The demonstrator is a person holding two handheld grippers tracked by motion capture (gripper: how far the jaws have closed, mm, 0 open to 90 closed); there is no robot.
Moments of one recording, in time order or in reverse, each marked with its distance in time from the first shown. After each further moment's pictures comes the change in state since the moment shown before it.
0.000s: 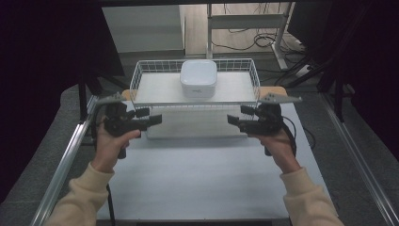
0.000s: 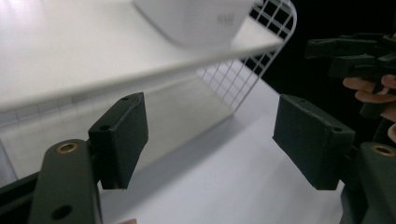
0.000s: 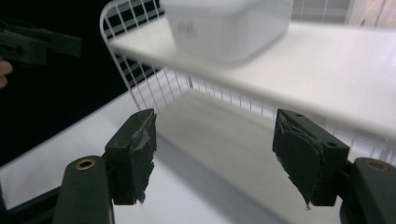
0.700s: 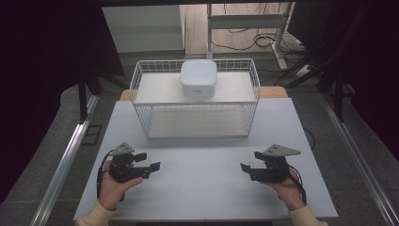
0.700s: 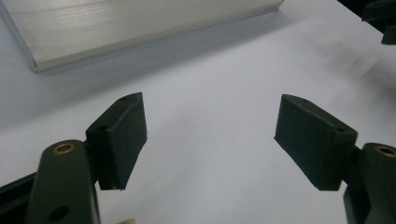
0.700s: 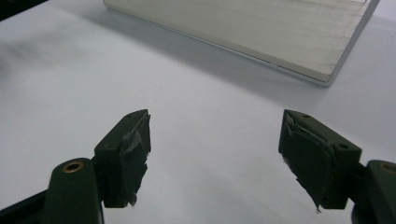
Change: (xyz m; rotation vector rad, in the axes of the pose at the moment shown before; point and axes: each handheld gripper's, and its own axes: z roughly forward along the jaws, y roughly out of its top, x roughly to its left) left arm 0.010 -0.121 0.015 0.158 0.109 -0.003; right arm -0.009 -0.139 -0.012 0.184 -0.099 -0.021
